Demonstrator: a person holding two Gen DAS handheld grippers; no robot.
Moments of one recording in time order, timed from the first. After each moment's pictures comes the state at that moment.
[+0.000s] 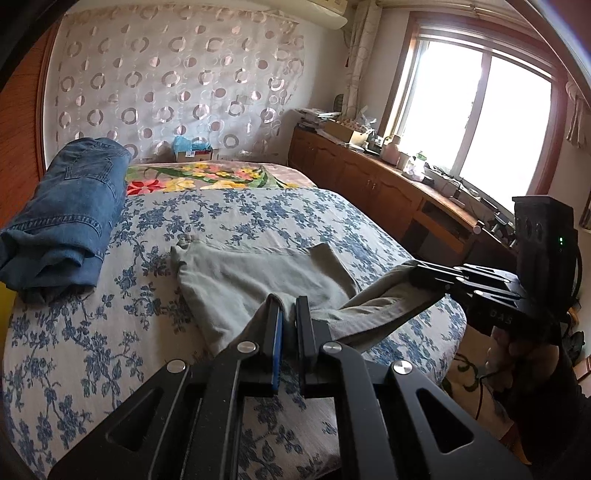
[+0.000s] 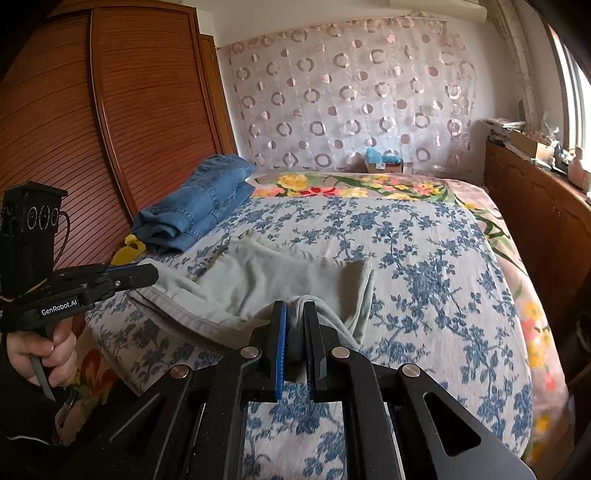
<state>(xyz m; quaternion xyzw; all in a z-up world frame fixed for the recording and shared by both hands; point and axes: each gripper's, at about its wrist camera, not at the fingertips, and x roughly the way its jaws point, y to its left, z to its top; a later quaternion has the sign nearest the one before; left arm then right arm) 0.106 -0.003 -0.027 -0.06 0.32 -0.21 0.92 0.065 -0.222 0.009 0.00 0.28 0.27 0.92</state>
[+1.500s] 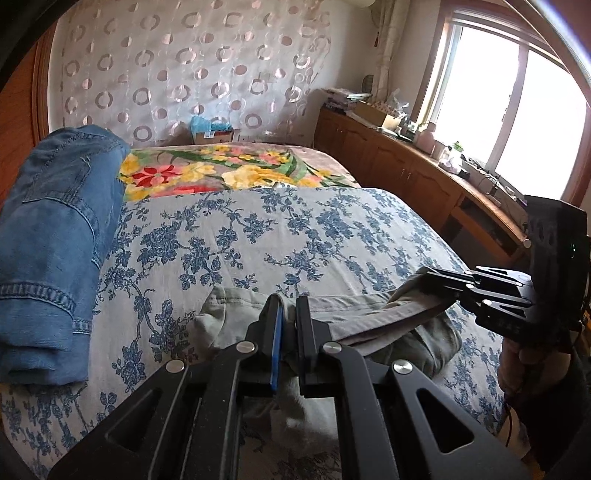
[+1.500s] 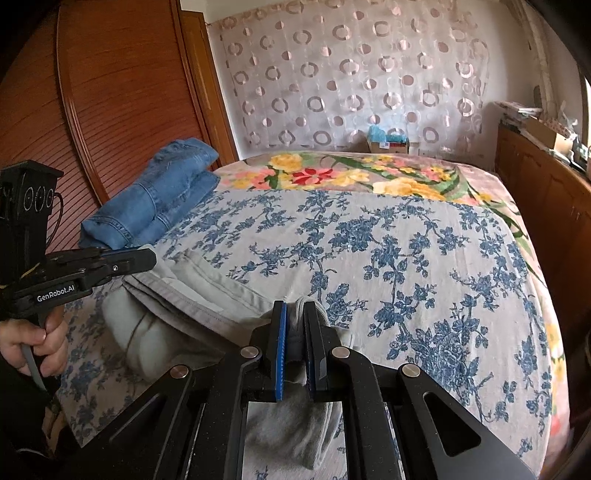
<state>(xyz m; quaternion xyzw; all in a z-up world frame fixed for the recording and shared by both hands) 0.244 0.008 -0.056 -0.05 0.36 -0.17 0.92 0.212 -0.181 -0.019 -0.01 0.32 0.28 0.91</state>
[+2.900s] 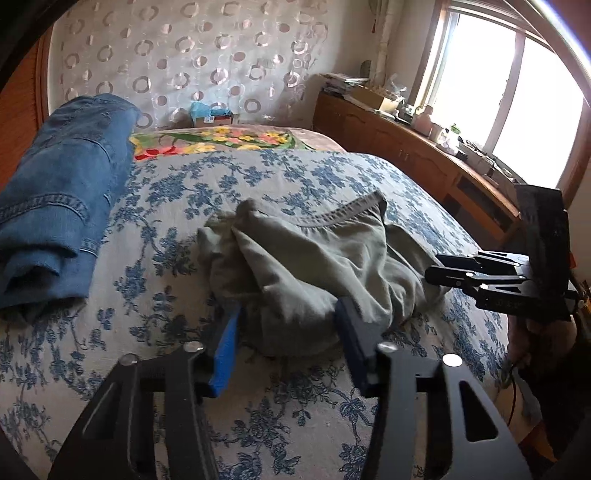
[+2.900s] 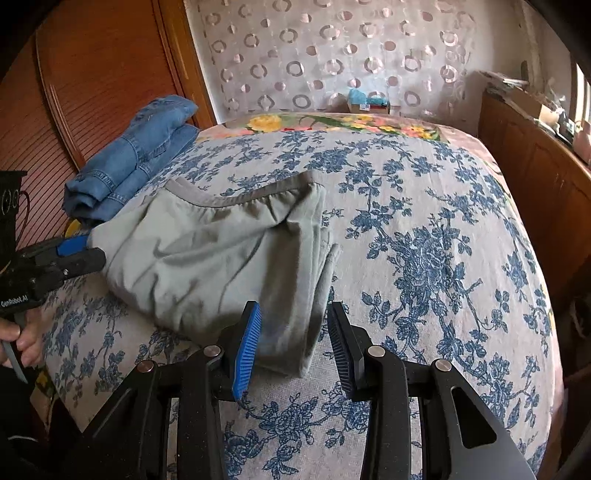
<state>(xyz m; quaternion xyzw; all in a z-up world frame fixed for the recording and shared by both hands) 0.186 0.011 -0.087 -0.04 0.39 -0.17 0.91 0.169 -0.200 -0.035 -0.02 0.39 0.25 0.89</state>
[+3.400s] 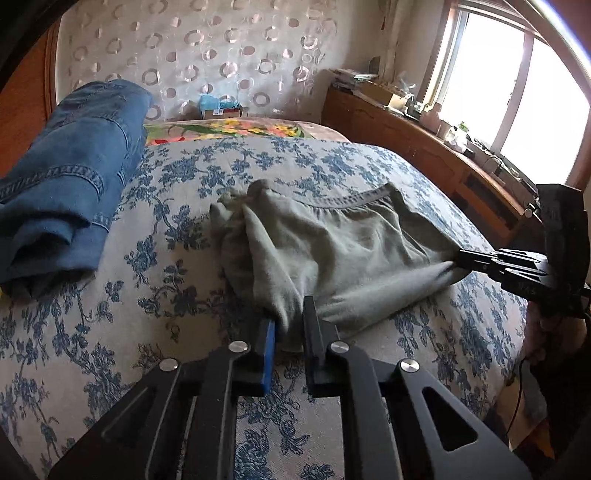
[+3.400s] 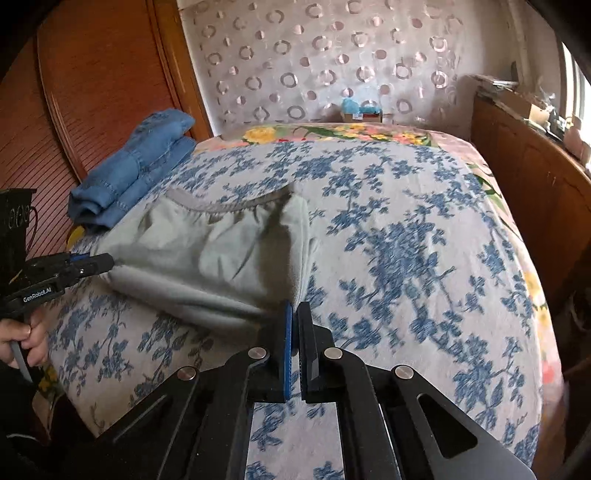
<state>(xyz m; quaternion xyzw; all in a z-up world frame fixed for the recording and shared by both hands) 0.174 0.018 -0.093 -0.04 0.40 -0.15 0.90 0.143 -0.221 -0.035 -0.01 0.37 0.24 0.90</state>
